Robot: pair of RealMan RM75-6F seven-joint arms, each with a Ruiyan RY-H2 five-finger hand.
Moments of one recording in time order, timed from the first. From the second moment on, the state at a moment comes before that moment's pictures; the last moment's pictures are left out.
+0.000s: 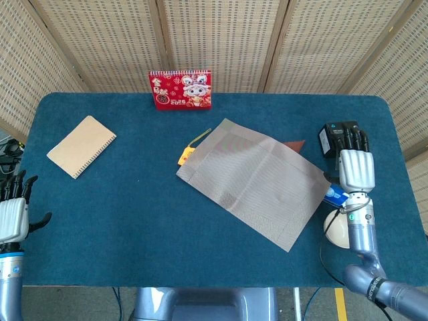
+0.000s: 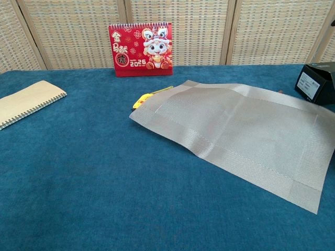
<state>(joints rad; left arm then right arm) -0.16 -1.34 -0.16 -1.50 1.24 1.43 0.22 0.48 -1.39 0.36 -1.44 -1.09 1.24 -0.36</state>
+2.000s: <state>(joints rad) -0.65 -1.71 -0.25 -1.17 1.36 1.08 0.52 0.14 -1.16 0.13 -1.46 -1.42 1.45 0.27</state>
